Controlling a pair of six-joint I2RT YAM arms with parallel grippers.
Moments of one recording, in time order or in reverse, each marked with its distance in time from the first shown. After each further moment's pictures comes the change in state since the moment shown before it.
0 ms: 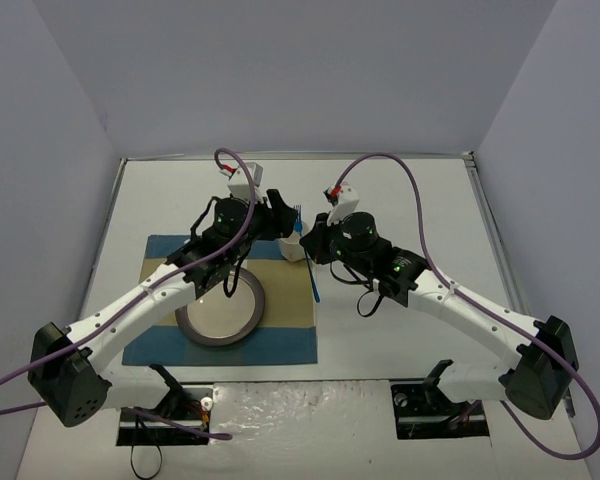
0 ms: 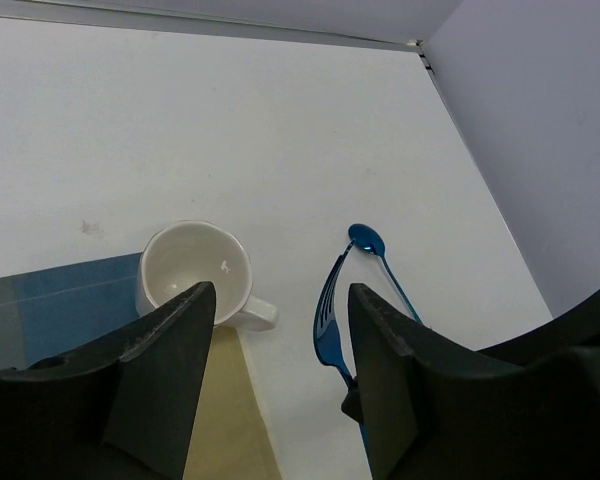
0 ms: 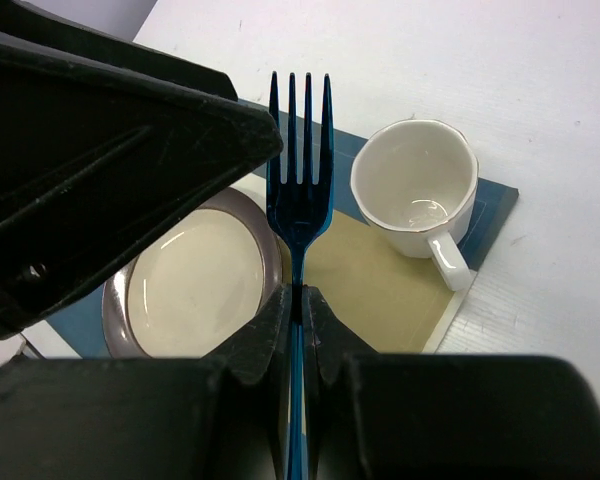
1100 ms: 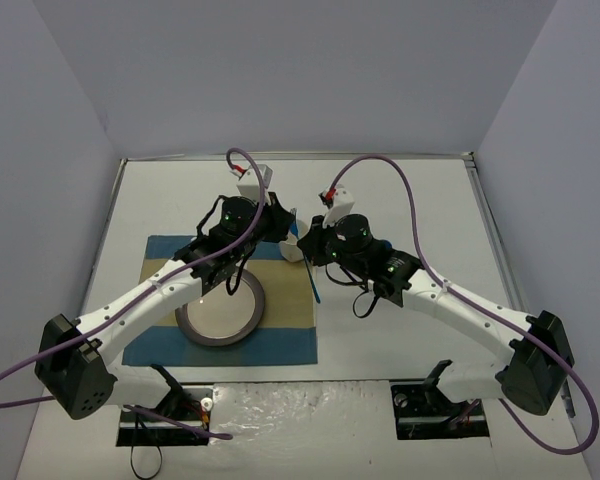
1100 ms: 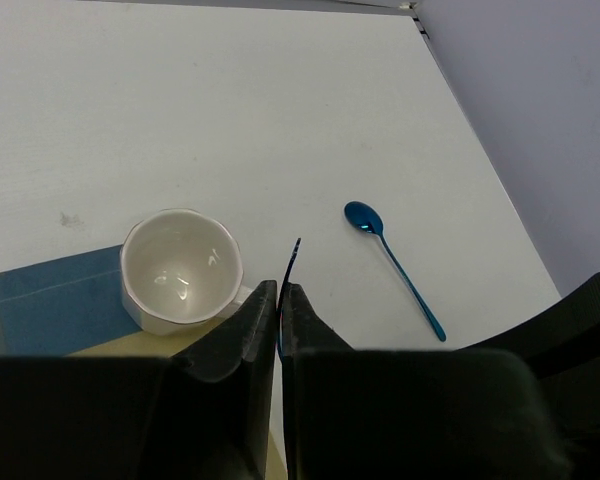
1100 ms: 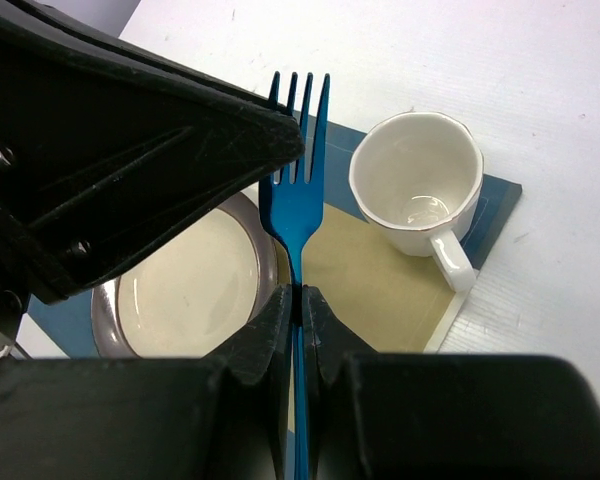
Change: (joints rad) left arm 0.000 0.048 0.012 0.004 0.065 0.022; right arm 0.014 0.032 -0.008 0.025 0.016 0.001
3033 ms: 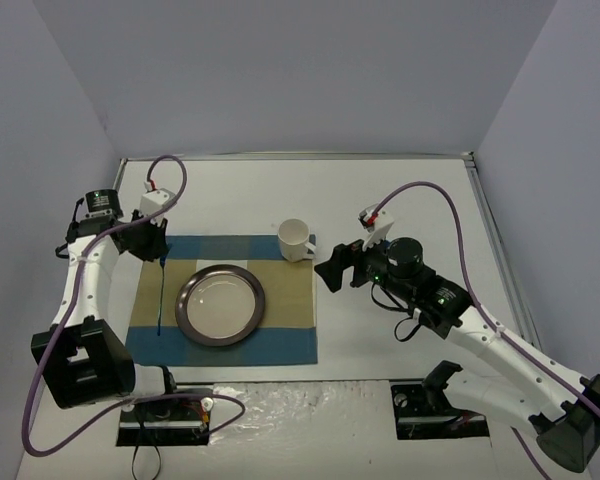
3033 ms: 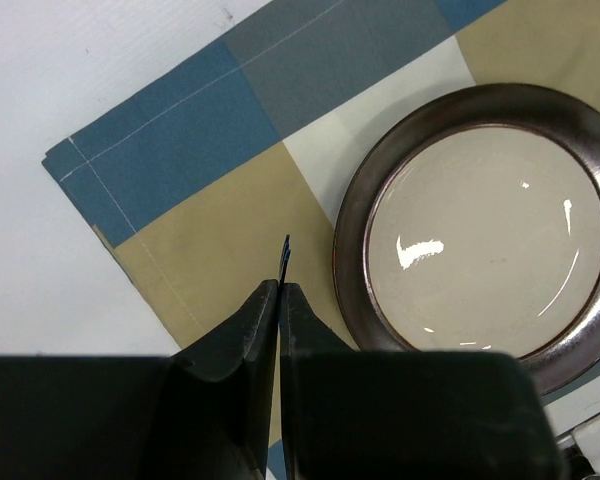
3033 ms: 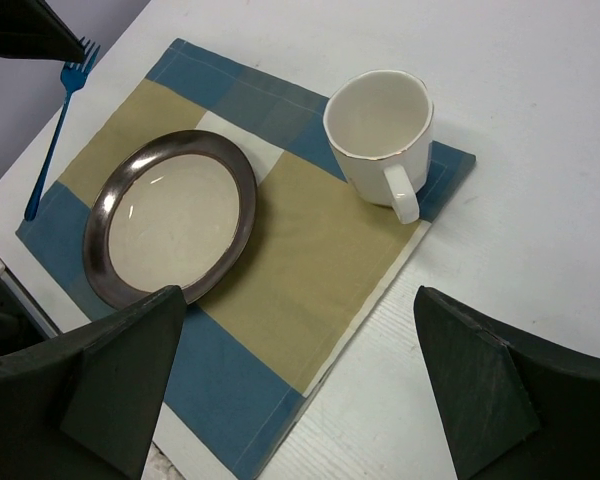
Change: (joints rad) left arm 0.944 0.035 0.084 -0.810 0.643 1.122; right arm -0.098 -0.367 -0.224 -0.073 -0.144 -0.129
